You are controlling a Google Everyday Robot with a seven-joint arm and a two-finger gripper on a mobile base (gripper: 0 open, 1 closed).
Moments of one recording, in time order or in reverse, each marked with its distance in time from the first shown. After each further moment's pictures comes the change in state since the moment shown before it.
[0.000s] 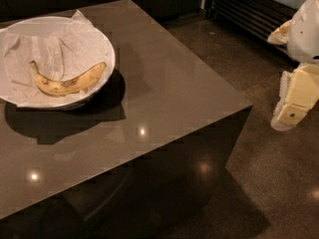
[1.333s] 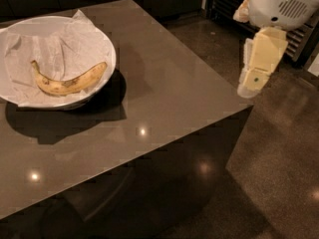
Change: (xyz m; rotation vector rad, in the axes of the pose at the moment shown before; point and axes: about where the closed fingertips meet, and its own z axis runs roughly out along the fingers) arm -0.067 -0.032 -0.006 -0.043 -0.051 -0.071
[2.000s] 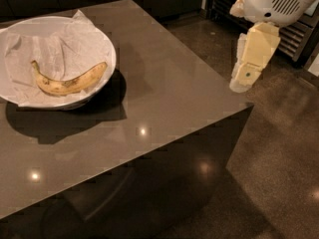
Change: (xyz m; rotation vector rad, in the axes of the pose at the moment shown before) arm -0.012 -0.010 0.001 0.028 -0.034 0.015
